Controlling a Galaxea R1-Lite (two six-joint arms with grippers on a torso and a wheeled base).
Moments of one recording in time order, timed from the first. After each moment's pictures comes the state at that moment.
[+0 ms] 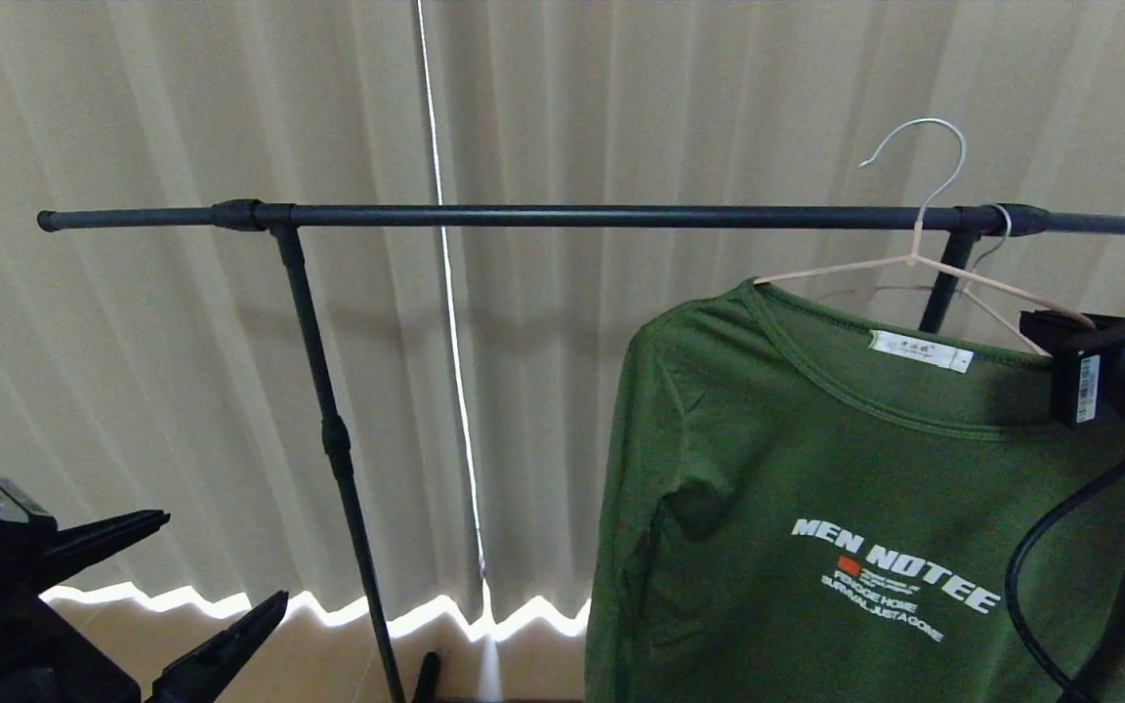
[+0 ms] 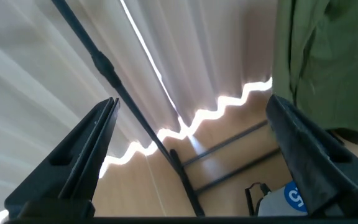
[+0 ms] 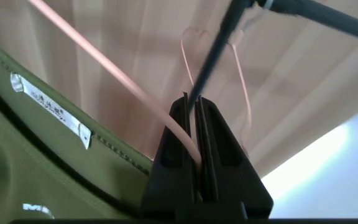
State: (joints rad) left arm -0.55 0.94 -0.34 -0.28 0.21 0.21; right arm 0.22 1.27 -0.77 -0.31 -0.28 -0.19
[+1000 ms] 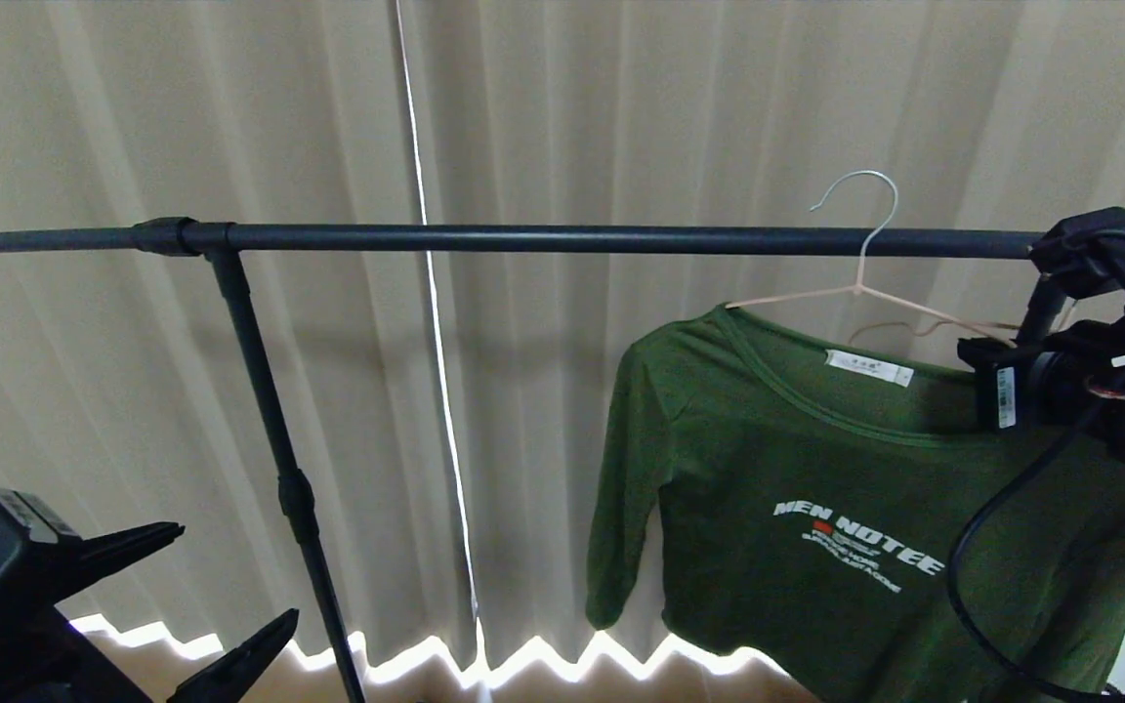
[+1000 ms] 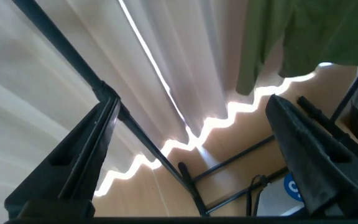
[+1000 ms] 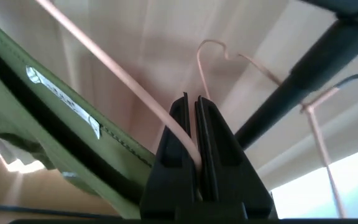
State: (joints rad) left arm -0.57 0.96 -0.32 -0.28 0.21 0.23; right arm 0.22 1.41 -0.79 -0.32 -0.28 -0.13
